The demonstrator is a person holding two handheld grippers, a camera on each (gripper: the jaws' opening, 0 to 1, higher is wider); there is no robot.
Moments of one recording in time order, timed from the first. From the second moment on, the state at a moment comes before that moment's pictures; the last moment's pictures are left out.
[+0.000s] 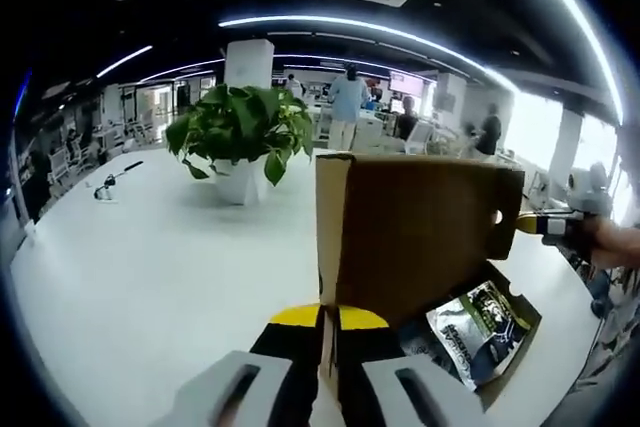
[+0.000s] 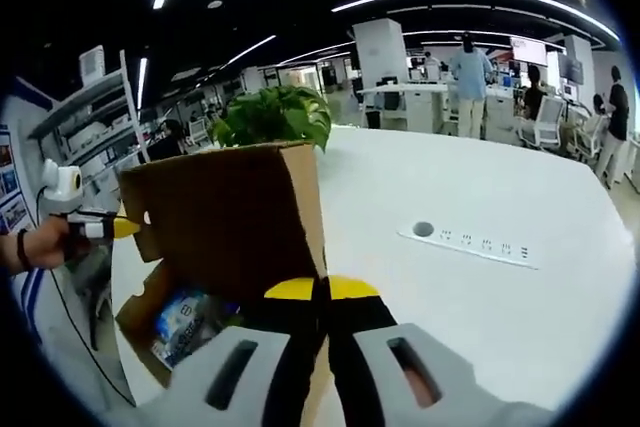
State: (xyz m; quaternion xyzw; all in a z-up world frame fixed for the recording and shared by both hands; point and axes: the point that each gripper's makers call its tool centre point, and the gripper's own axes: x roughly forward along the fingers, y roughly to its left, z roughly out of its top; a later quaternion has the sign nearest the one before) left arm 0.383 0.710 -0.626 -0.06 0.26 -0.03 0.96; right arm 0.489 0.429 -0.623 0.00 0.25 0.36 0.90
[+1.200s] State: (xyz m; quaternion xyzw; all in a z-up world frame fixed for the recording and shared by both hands) left arm 0.424 0.726 -0.656 -0.05 0.30 -0.02 0.95; right arm 0.527 0.442 -0.653 0.05 0.30 0.33 0.90
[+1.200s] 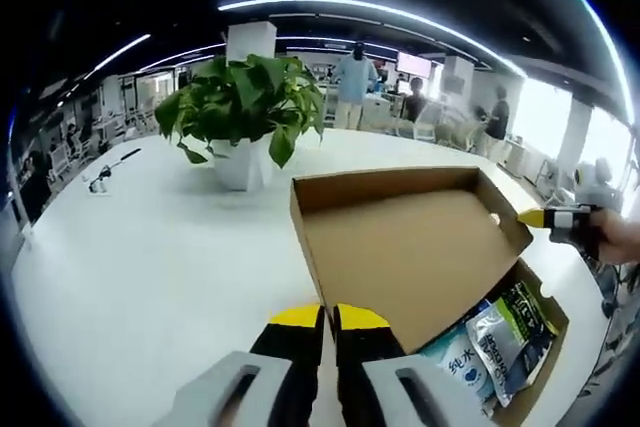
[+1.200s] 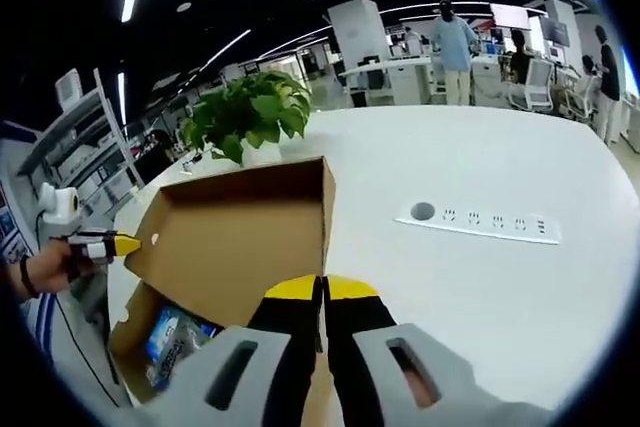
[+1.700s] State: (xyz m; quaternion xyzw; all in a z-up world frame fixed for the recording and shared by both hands) left arm 0.433 0.730 -0.669 -0.06 0.32 -0.02 0.94; right arm 0.537 0.446 -0.667 0.05 0.32 0.32 0.89
